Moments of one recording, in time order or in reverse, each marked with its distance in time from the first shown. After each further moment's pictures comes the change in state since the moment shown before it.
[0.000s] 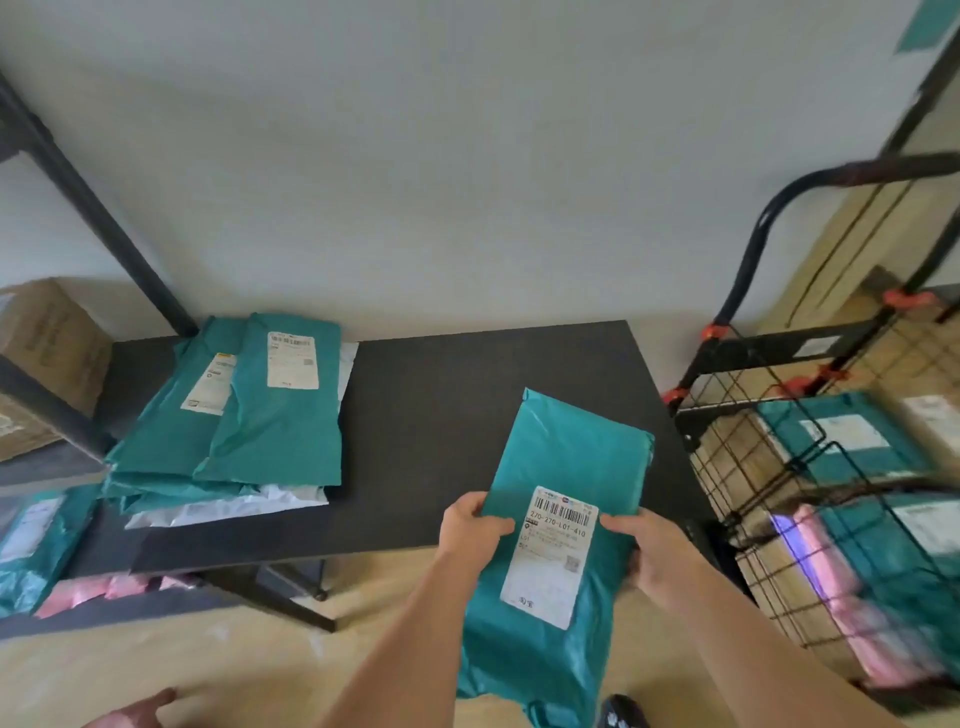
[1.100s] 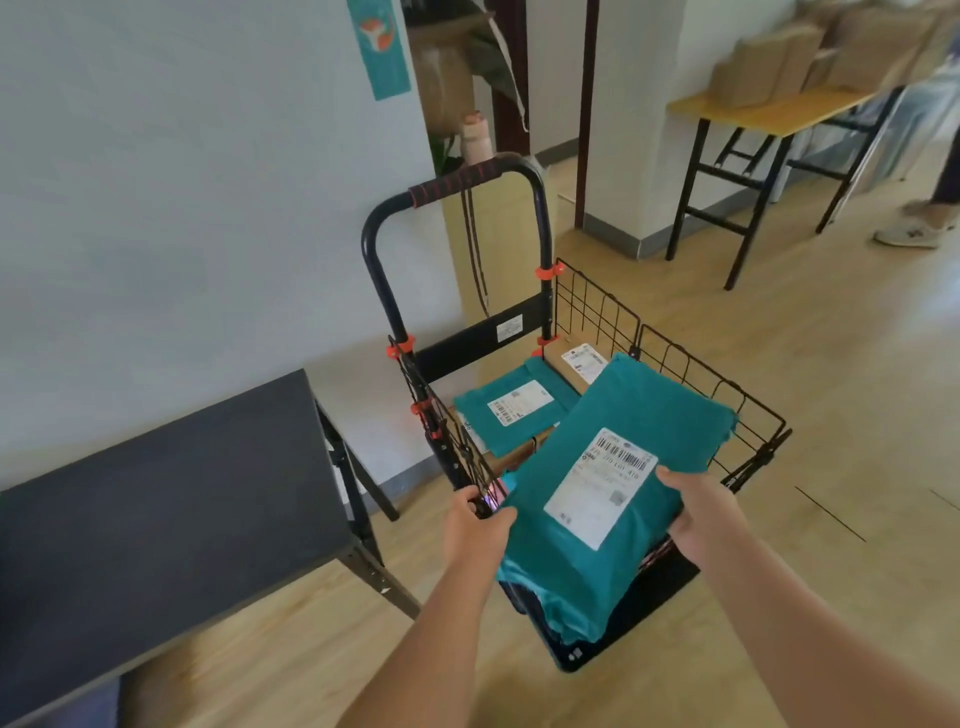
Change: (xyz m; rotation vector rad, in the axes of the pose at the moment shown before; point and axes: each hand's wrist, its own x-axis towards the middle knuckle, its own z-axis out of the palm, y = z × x) left_hand -0.135 0.035 0.475 0.283 -0.123 0.116; right_hand -0.017 -0.083 -0.512 0.685 0.373 -0.190
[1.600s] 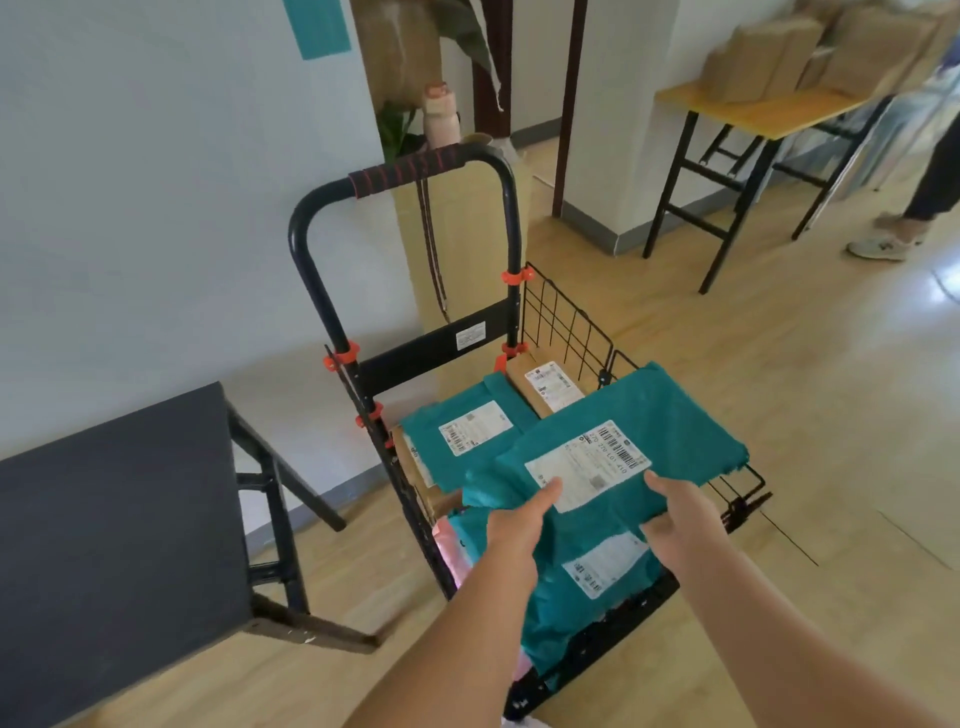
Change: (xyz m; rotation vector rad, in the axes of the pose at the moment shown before) left_hand 0.053 0.074 0.127 -0.490 -0.280 -0.414; right_hand 0.094 -0.059 0.025 0.128 0.094 0.070
